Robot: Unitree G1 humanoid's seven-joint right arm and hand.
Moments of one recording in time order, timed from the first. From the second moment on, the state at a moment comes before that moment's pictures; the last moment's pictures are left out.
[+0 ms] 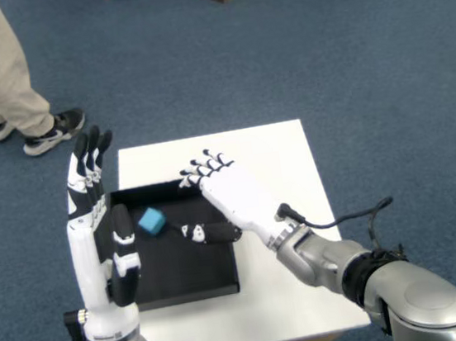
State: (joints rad) arm -0.82 -0.17 1.44 1.18 -0.16 -0.40 -0.83
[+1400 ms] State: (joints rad) arm -0.60 -0.32 1.28 1.26 -0.03 -1.13 -1.27
